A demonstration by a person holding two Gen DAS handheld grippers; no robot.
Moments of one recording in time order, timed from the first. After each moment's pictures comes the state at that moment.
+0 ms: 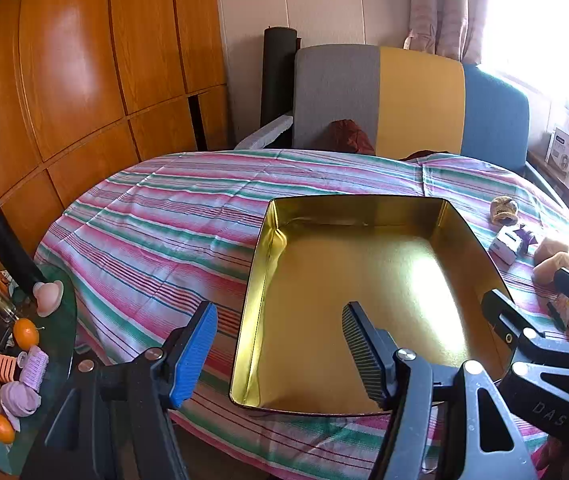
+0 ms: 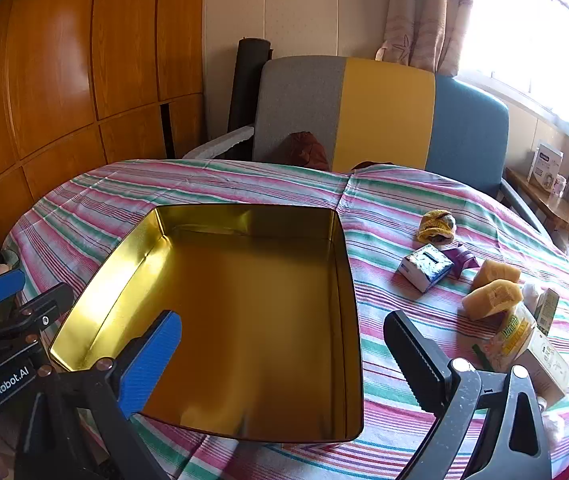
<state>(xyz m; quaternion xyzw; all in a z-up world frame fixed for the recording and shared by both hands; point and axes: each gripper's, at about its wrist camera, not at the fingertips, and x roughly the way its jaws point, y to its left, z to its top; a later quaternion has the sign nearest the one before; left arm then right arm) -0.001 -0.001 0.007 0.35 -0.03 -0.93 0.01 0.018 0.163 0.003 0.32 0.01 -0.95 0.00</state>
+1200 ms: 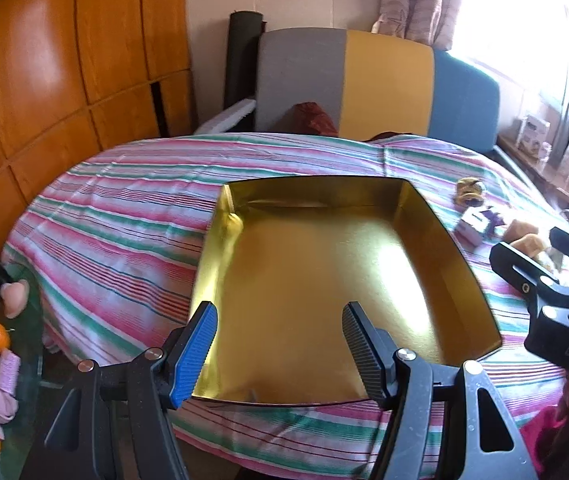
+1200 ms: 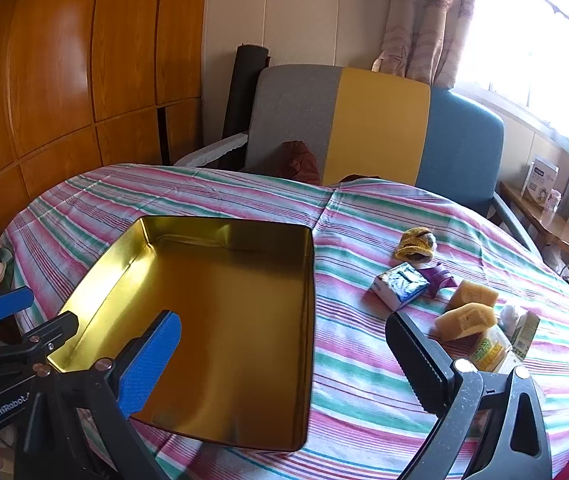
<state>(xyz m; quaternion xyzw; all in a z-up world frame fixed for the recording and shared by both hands) -0.004 0.015 0.002 0.39 -0.02 -0.92 -0.06 0.019 0.191 0.024 0.31 0.04 -0.95 0.00</state>
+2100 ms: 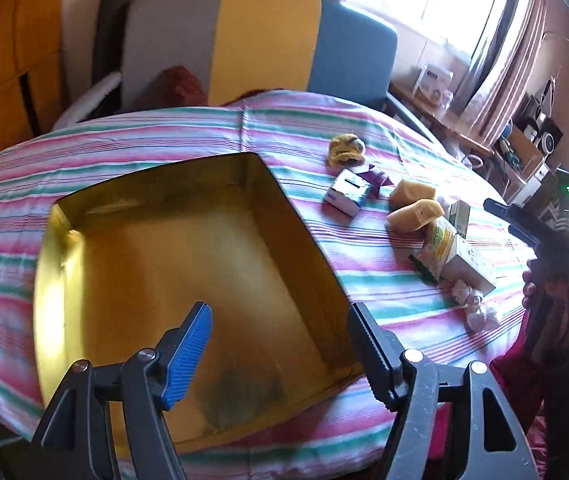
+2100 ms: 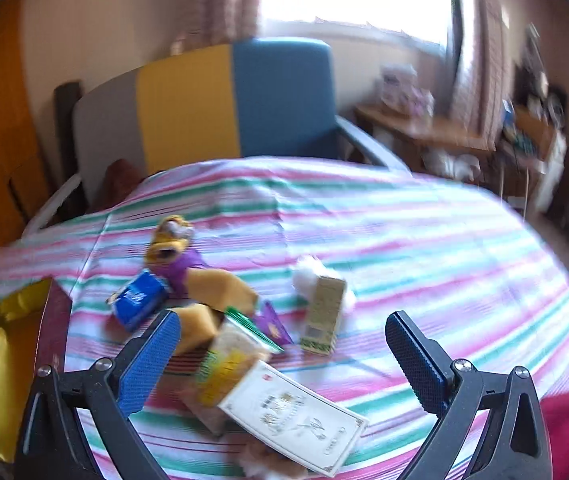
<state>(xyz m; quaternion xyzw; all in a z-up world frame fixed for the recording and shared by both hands) -0.051 0.120 0.012 0.47 -0.03 -0.84 -0.27 0.034 0.477 0.014 0.33 -0.13 -0.91 -0.22</state>
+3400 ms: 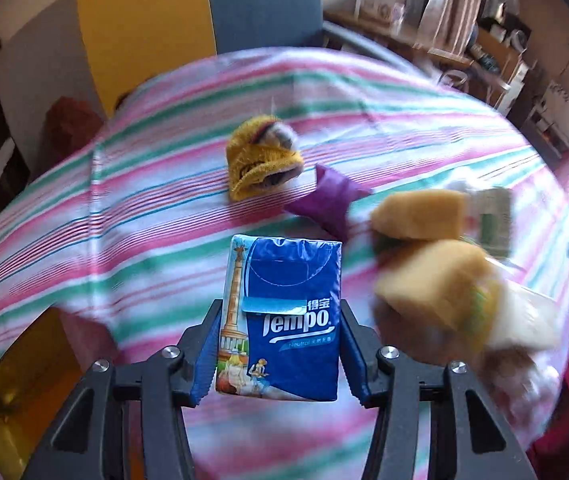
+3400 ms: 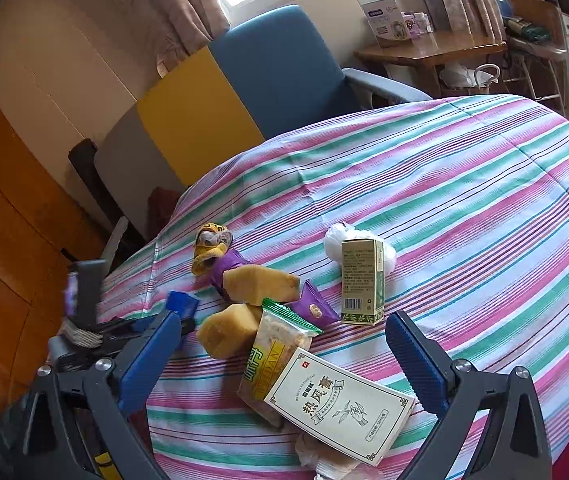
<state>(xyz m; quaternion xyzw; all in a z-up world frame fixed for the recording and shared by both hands) -0.154 0.307 -0.041 0.47 -0.18 -0.79 -0.34 0.045 0.510 0.003 0.32 -0.31 -0.89 -0.14</state>
